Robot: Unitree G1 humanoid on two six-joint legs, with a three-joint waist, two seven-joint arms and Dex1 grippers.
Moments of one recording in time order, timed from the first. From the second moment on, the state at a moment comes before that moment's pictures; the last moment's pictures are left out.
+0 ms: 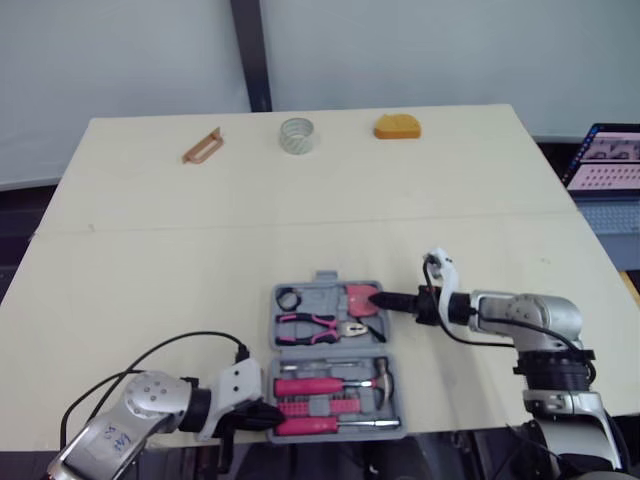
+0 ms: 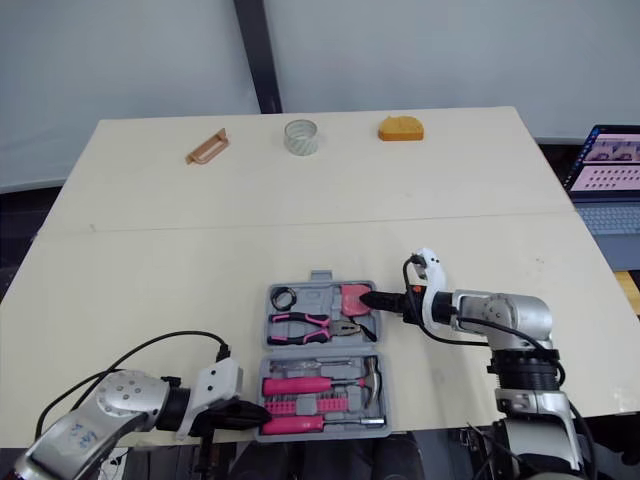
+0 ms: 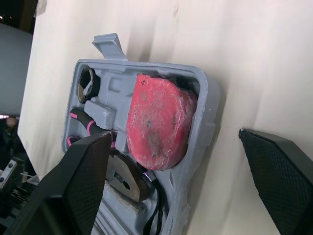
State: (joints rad) left arm 0.17 0.82 -0.23 -0.49 -0.25 0.49 -0.96; right arm -0.50 -0.44 -0.13 0.15 0.62 1.24 0.71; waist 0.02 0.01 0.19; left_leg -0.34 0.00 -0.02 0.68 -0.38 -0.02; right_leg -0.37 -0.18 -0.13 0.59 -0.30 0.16
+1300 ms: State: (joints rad) left arm 0.17 0.80 -0.25 -0.41 -0.24 0.37 -0.95; right arm -0.49 -0.43 -0.12 0.07 0.72 1.22 0.83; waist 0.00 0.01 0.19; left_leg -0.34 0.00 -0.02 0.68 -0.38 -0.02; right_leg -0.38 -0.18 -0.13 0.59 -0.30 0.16
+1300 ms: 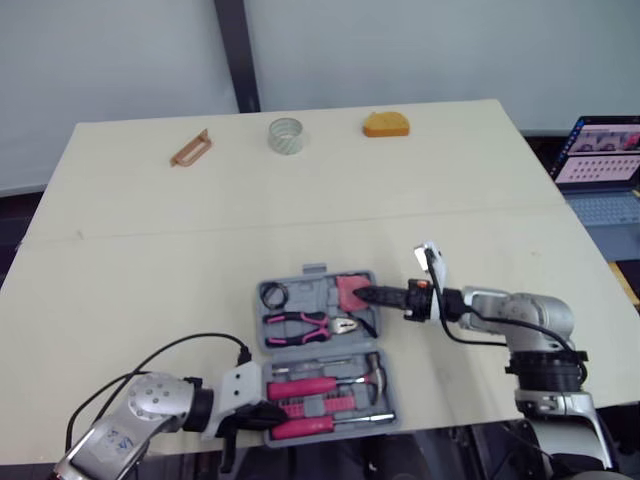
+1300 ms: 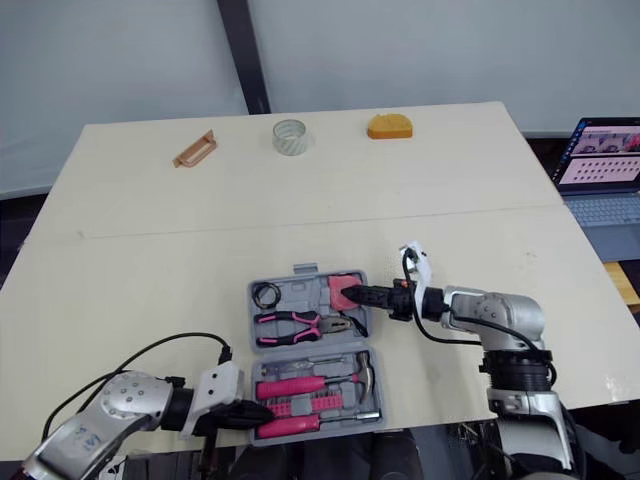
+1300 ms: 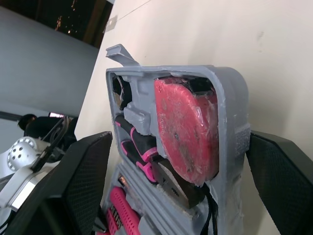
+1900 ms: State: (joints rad) left arm 0.25 0.76 -0.18 -0.40 -0.31 0.40 -0.94; right arm -0.46 -0.59 -0.07 -0.16 0.85 1.25 0.96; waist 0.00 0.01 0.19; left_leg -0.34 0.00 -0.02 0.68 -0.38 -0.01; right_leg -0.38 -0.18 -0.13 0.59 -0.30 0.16
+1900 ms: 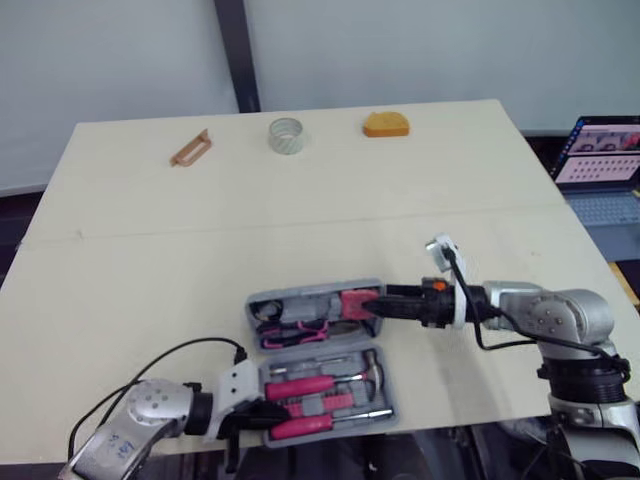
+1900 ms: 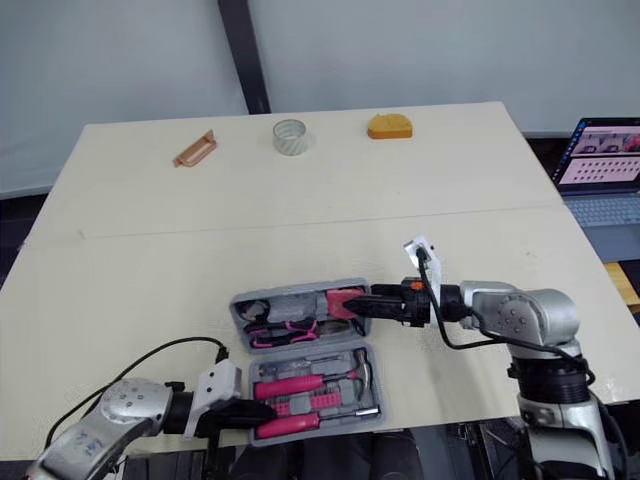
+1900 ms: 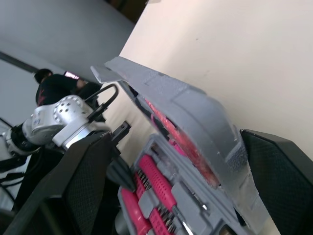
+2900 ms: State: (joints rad) left arm 0.29 0.86 0.22 -0.42 -0.51 0.59 -0.95; right arm -0.27 -0.74 0.00 -0.44 1.04 1.28 1.01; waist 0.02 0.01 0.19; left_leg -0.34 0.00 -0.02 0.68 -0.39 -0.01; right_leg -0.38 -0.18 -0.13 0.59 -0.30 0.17
